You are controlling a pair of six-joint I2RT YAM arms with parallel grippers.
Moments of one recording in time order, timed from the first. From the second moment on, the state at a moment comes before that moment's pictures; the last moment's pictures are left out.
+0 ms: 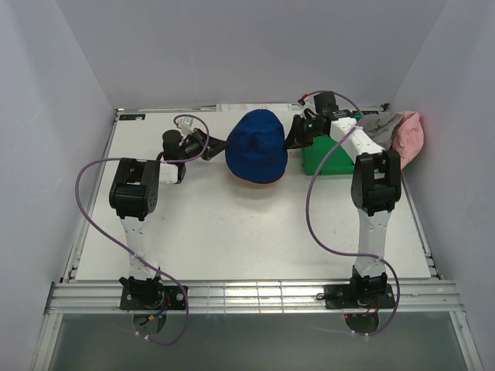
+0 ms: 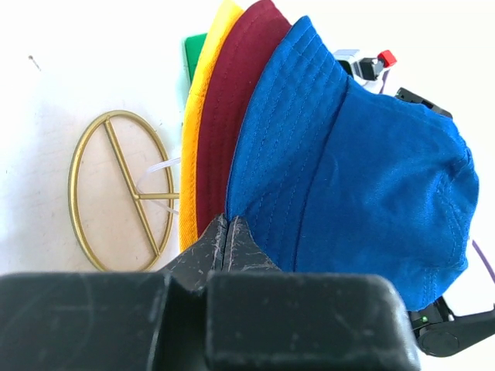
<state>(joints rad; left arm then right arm) -0.13 2.12 1.15 0.86 0.78 -1.21 0.22 2.17 1.84 -0.62 -0.63 0.27</state>
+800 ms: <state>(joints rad) -0.15 2.00 0.97 0.86 0.75 -1.18 0.23 2.12 1.81 -0.65 -0.61 0.27</state>
